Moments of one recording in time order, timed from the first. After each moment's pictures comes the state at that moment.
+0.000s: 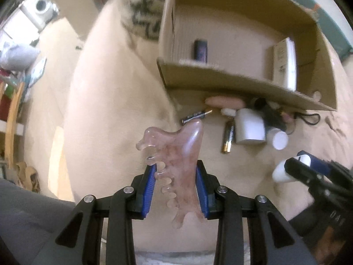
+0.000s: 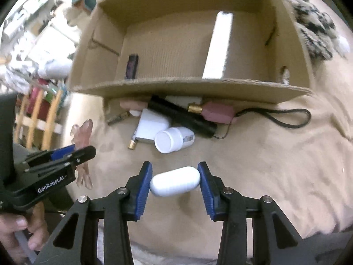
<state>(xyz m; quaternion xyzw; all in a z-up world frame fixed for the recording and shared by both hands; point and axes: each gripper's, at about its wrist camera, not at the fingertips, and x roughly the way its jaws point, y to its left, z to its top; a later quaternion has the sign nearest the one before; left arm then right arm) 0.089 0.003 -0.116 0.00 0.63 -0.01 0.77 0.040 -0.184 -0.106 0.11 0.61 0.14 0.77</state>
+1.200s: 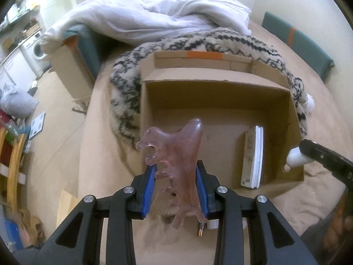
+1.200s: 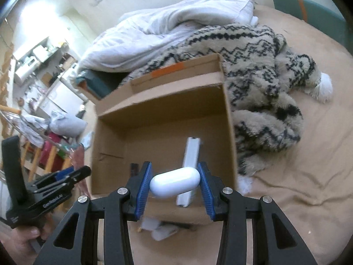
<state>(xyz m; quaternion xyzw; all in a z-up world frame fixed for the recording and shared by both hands) 0.180 -0.033 -0.028 0.03 0.50 -0.05 0.86 0.120 -0.250 -0.025 0.17 0.47 0.10 0.86</state>
